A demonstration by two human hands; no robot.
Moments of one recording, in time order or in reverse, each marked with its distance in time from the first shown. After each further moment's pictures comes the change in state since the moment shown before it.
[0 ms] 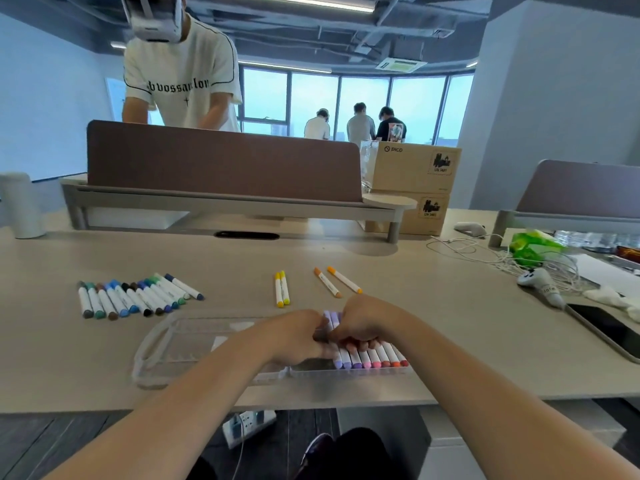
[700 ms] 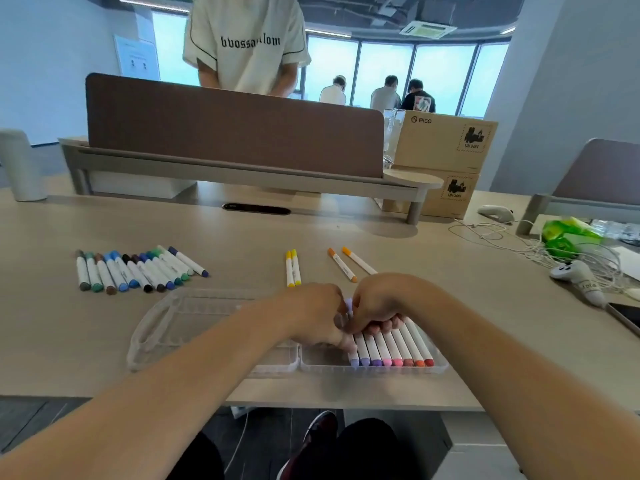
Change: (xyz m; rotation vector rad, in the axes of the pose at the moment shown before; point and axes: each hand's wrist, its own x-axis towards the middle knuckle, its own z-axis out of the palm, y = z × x) left_hand 0.016 0.004 -0.013 0.146 0.002 -0.028; right_hand 0.042 -0.001 -0.017 -0.137 -0.321 0.045
